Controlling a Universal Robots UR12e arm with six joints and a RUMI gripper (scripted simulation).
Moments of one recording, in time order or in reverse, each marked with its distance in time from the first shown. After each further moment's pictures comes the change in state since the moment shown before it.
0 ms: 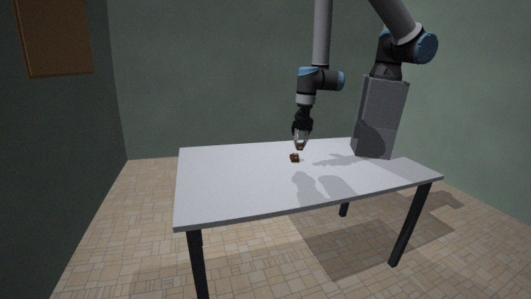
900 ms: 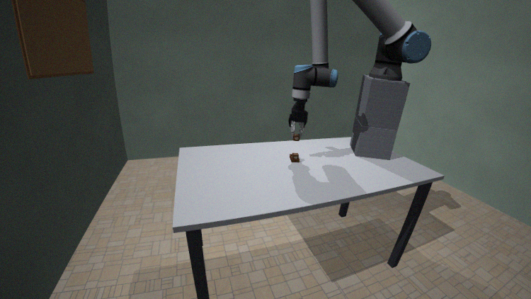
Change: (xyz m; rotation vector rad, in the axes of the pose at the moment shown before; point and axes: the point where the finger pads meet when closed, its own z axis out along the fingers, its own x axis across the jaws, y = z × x) arm 0.002 -0.119 -0.010 0.000 0.001 0.006
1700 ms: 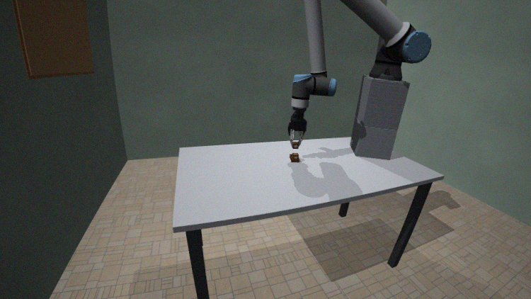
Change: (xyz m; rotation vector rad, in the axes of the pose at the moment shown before) arm 0.000 -0.001 0.046 0.000 0.002 0.000
